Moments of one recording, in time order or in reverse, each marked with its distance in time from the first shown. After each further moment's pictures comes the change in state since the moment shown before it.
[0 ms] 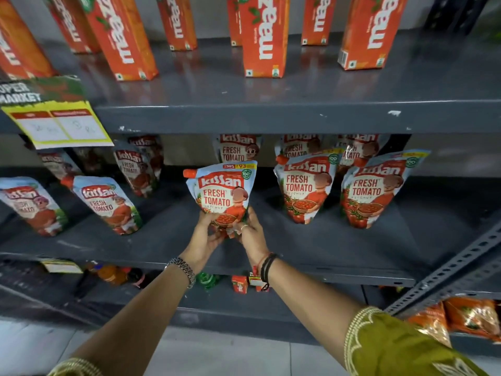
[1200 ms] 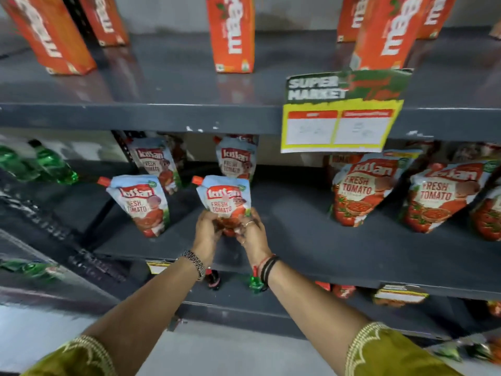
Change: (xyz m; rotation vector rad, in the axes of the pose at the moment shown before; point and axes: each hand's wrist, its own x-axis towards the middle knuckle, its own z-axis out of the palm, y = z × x) left_hand 0.038 0.090 -0.260 -0.017 0.208 0.058; right_hand 0.030 0.048 0.291 0.283 0.030 0.107
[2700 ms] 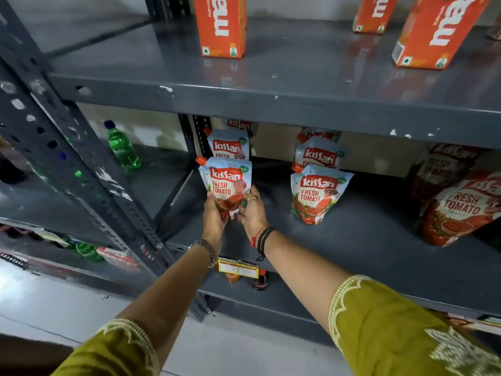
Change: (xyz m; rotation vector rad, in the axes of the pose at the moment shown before) left_hand 0.066 0.045 -0.157 -0.139 0.131 -0.003; right_hand 0.040 0.057 0.187 -0.068 -0.074 0.038
